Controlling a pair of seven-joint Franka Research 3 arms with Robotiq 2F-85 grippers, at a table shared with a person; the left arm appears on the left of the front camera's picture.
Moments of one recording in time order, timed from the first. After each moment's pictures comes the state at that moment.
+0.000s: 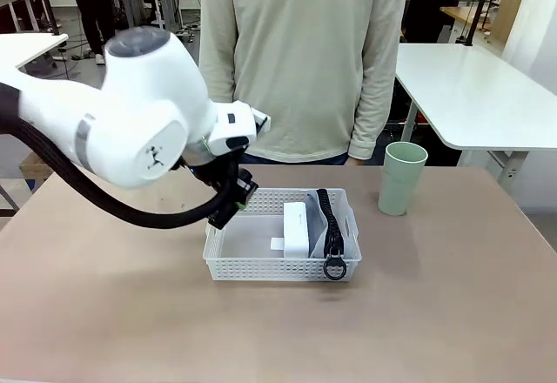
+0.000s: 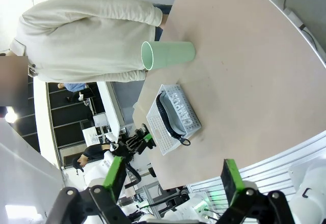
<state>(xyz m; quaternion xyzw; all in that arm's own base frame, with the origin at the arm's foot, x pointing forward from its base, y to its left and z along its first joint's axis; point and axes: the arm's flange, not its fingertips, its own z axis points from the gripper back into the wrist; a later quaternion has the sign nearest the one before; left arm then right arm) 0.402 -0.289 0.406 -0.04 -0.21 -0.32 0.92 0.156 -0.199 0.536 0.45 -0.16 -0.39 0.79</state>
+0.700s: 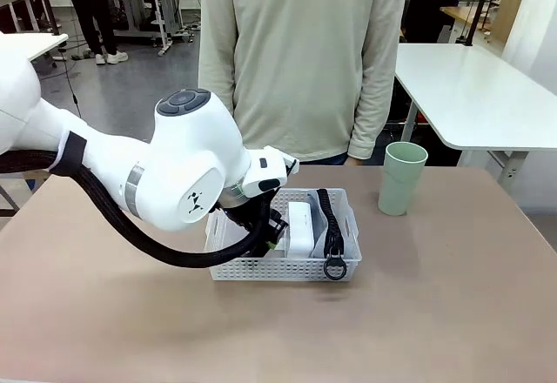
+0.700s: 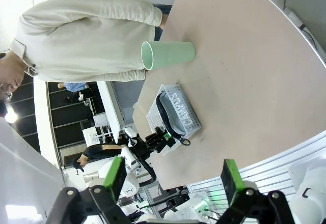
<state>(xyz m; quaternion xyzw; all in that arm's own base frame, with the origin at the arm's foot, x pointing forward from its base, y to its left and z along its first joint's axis) 0.384 -0.336 0.345 -0.09 -0.17 -0.33 0.92 0.156 -0.199 0.536 0.45 -0.16 -0.39 0.79</state>
